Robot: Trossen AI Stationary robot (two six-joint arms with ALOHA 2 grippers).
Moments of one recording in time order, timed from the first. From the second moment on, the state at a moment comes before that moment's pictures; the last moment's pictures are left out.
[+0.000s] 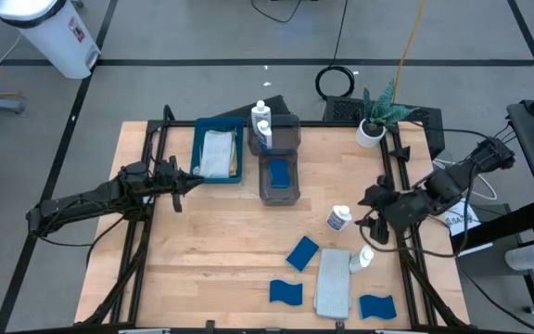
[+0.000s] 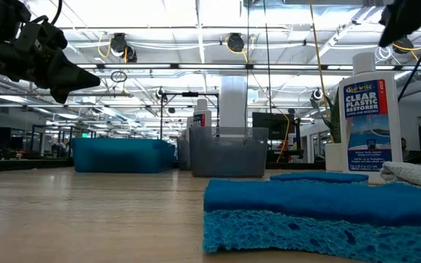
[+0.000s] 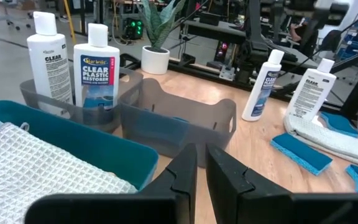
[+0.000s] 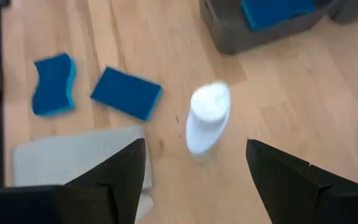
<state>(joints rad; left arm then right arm) 0.31 0.17 0.11 -0.08 0.10 -0.17 0.54 0.90 0.99 -1.10 0.36 0.76</state>
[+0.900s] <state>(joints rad) 0.31 0.17 0.11 -0.08 0.01 -0.24 0.54 0.90 0.36 -0.35 0.53 0.65</state>
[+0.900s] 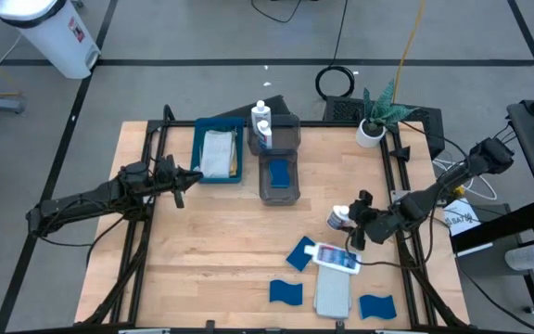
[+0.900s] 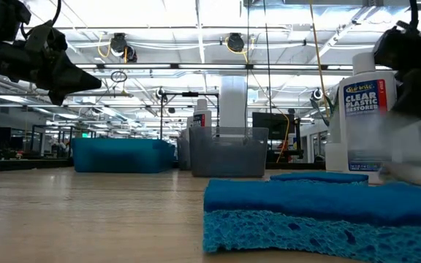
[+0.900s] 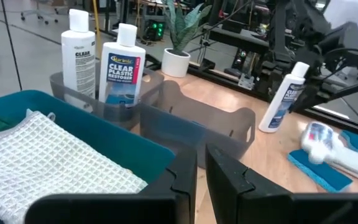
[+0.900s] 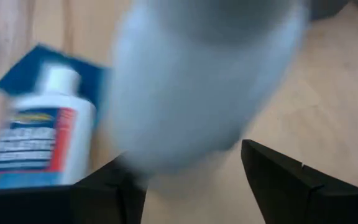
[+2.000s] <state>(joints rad) 0.31 0.22 0.12 0.26 0.03 -0.43 0.44 0.90 0.24 0.41 0.79 0.10</state>
